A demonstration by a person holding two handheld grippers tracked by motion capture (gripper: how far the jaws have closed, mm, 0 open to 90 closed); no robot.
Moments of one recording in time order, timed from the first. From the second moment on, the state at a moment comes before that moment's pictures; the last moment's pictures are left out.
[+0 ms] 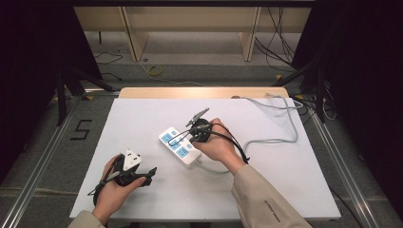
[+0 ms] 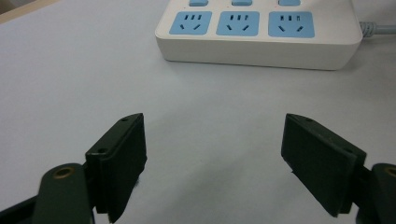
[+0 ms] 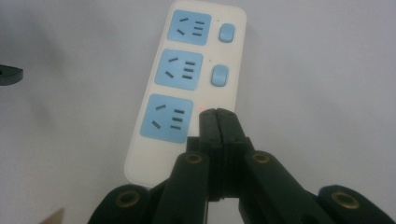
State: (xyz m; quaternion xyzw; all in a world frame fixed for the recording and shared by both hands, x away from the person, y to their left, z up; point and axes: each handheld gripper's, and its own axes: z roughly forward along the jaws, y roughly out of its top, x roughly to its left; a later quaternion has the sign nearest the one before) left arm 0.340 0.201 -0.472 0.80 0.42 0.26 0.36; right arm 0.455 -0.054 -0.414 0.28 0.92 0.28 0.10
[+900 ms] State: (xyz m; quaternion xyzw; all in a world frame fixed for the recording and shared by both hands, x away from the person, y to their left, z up) left arm 0.340 0.200 -0.472 0.80 0.41 0.26 0.36; right arm 0.471 -0.041 -0.421 0.28 0.92 0.25 0.09
